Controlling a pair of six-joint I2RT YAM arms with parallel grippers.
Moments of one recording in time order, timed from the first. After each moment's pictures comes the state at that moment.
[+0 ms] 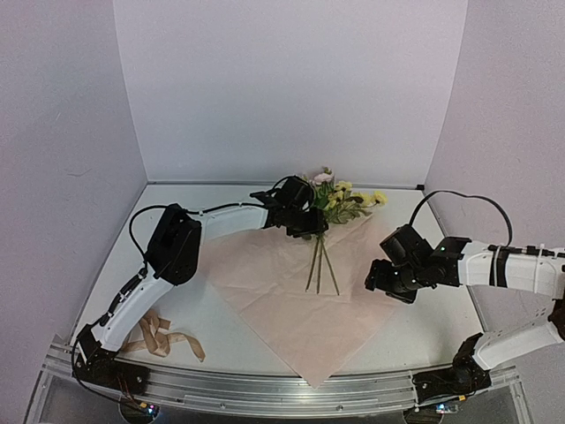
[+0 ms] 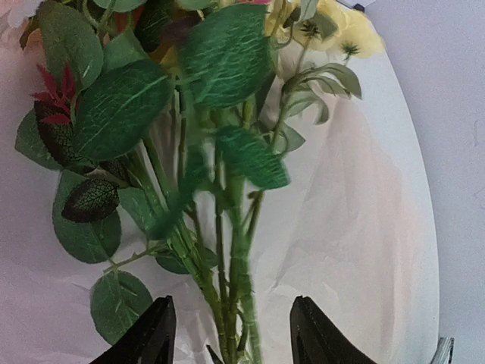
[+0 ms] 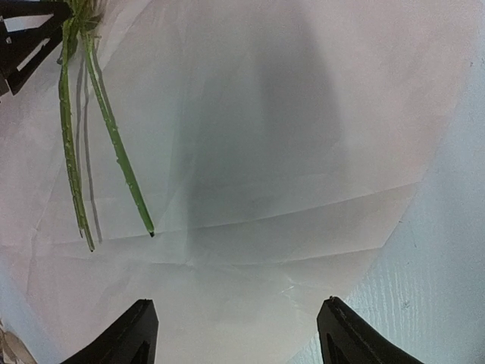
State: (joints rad) left arm -0.82 2.69 2.40 -0.41 0.15 -0.71; right arm 0.75 1.26 0.73 -0.55 0.22 0.98
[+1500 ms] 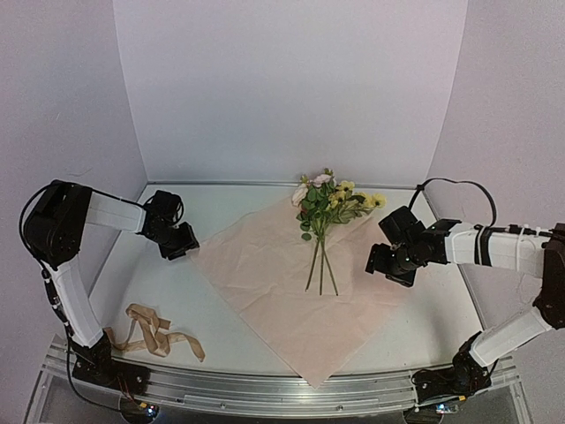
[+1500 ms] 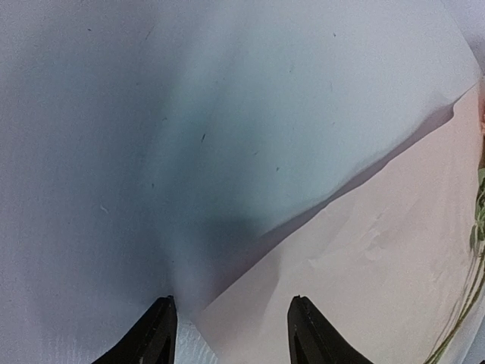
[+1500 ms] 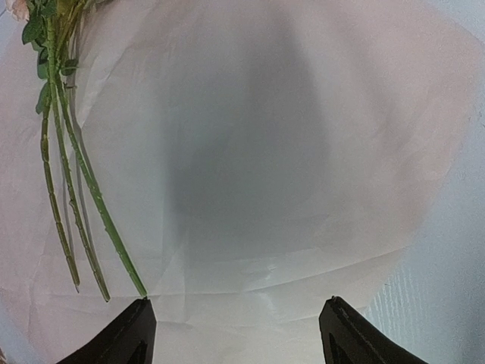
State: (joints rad) left arm -0.30 1.84 1.01 -0.17 0.10 -0.70; right arm 0.61 1.41 0.86 -0.55 0.20 0.88
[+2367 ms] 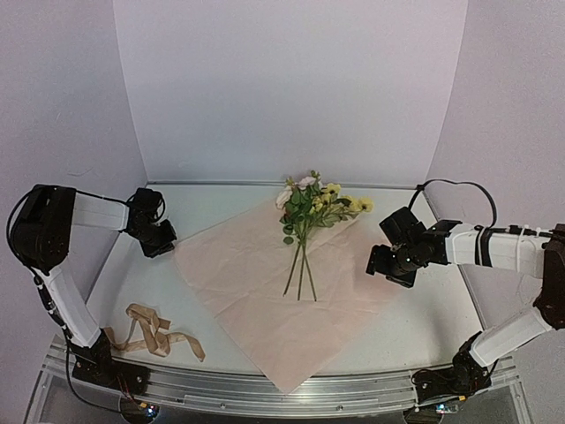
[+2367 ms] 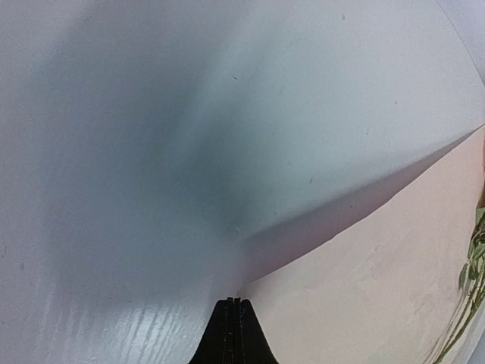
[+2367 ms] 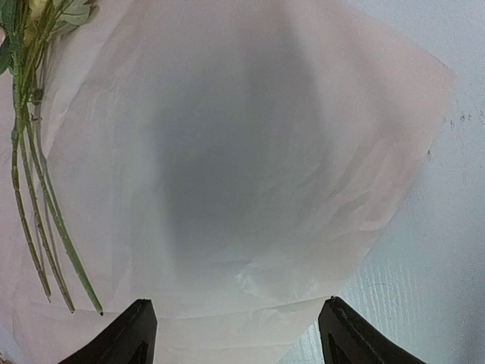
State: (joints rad) left arm -0.19 1.75 0.98 -0.25 0.07 -0.69; right arm 0.60 1.41 0.85 -0.55 0.19 0.86
